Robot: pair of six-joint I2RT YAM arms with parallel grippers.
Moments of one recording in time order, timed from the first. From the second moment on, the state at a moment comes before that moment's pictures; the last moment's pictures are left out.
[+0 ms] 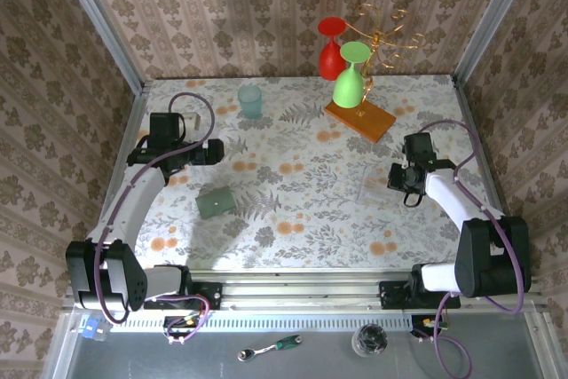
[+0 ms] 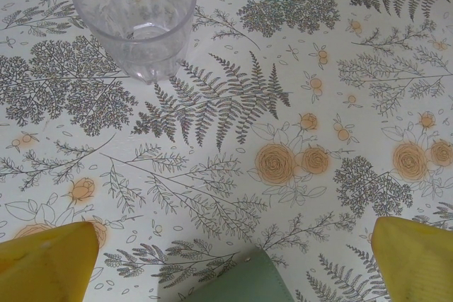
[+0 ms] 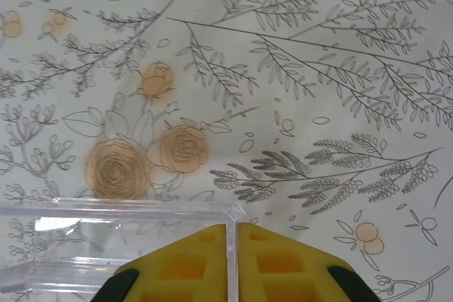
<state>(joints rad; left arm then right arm) -0.12 1.26 1.00 -0.57 0.17 -0.07 0.02 1.34 0.79 -0.57 0.02 0.32</state>
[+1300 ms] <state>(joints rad) -0.08 1.26 1.00 -0.57 0.18 -0.07 0.54 2.18 1.85 -0.79 0.20 0.52</state>
